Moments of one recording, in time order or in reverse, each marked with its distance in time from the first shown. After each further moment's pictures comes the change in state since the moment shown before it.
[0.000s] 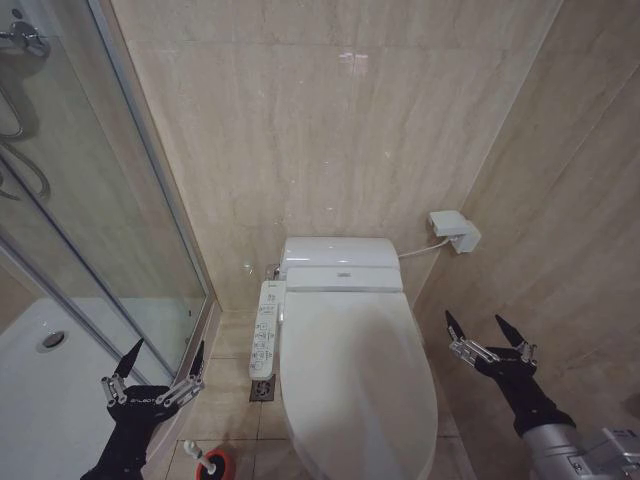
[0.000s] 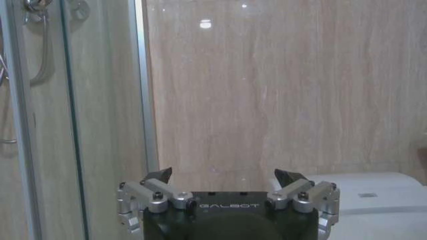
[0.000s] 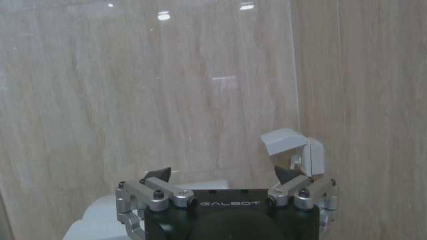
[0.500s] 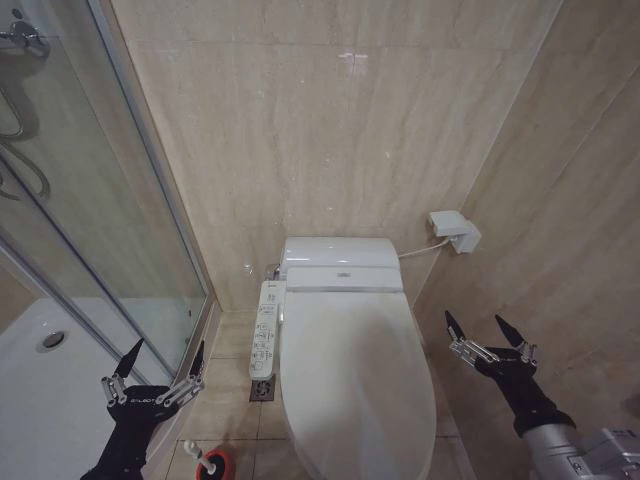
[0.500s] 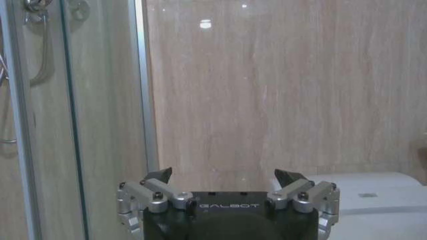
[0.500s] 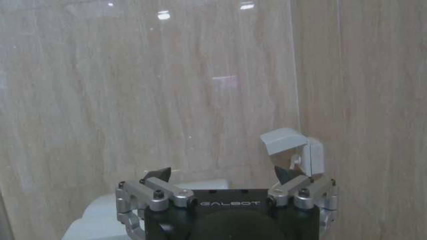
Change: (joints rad) left arm 0.000 0.000 0.000 0.000 0.000 0.000 0.000; right arm 0.000 0.000 0.000 -0.001 -0.002 -0.001 0.000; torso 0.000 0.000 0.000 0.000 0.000
